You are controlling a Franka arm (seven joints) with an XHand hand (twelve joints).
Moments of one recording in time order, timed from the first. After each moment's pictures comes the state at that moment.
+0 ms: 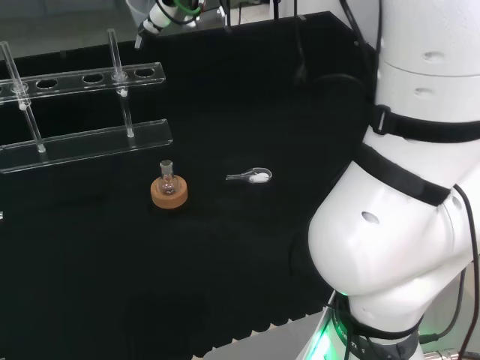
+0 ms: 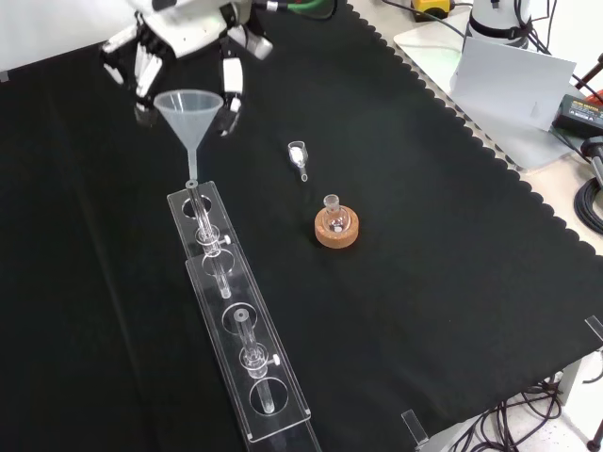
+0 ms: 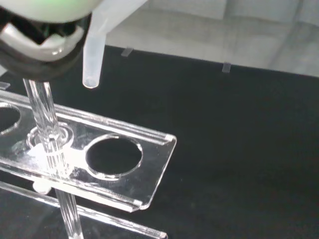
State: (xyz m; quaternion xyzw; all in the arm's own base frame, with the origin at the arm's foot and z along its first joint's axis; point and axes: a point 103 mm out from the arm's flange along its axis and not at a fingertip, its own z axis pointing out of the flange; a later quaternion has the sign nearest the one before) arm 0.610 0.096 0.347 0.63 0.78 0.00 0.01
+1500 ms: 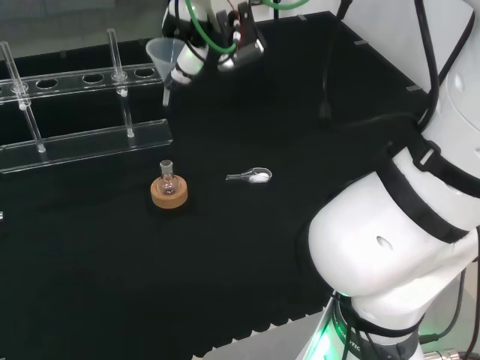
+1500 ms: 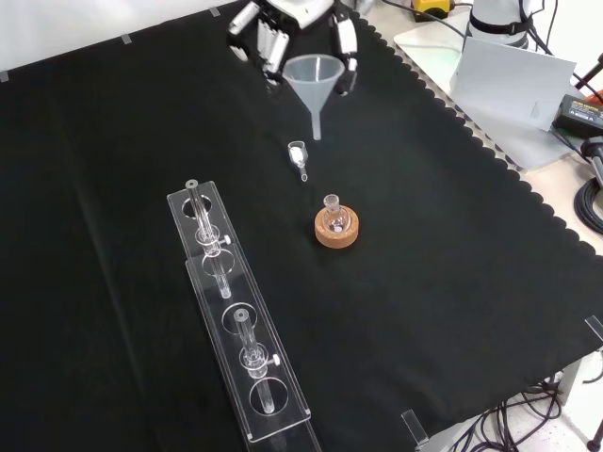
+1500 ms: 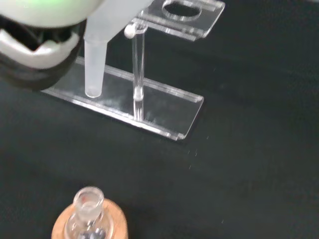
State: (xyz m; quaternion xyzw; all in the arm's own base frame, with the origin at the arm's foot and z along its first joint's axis) arm 0.439 0.094 0.335 0.59 0.80 -0.08 -0.03
